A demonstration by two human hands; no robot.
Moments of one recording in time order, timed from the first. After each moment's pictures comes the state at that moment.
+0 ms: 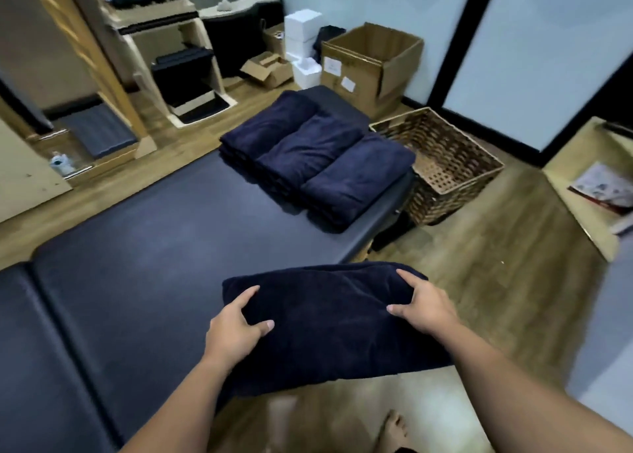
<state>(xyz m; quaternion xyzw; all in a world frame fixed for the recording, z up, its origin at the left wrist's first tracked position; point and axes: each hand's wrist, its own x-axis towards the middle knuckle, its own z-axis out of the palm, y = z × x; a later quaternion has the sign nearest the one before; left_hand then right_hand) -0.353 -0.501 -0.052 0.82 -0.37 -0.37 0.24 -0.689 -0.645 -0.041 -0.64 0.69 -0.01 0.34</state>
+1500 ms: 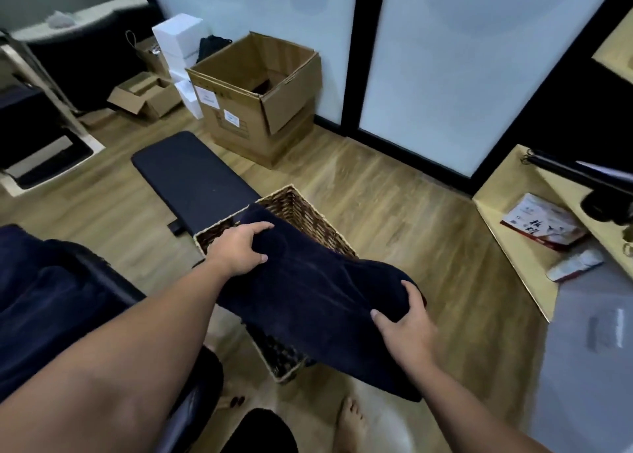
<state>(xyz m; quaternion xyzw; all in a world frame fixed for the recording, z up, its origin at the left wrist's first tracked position) -0.661 -1.293 -0.021 0.73 -0.63 -0.25 0.05 -0.992 -1.178 -0.042 -0.44 0.78 -0.24 0.38</state>
